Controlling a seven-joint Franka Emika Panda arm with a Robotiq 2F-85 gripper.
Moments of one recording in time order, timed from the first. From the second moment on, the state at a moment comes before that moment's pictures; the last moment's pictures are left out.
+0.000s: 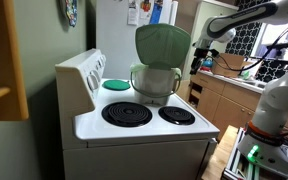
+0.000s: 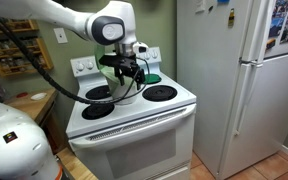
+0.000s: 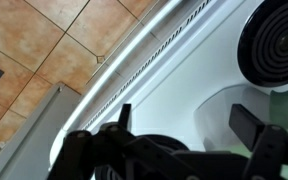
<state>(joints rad) 0.01 -0.53 -0.15 -2.47 0.07 2.05 -0.32</state>
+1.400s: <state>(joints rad) 0.11 -0.72 -0.15 -2.20 0.20 1.78 -0.46</state>
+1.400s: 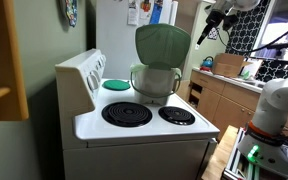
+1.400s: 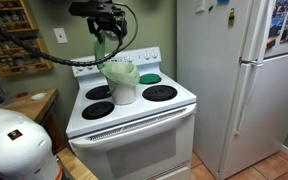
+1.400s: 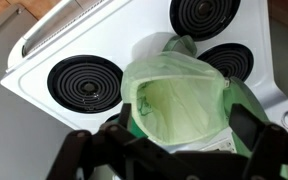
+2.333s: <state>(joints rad) 0.24 -0.69 -0.11 -2.20 0.47 2.00 -0.54</state>
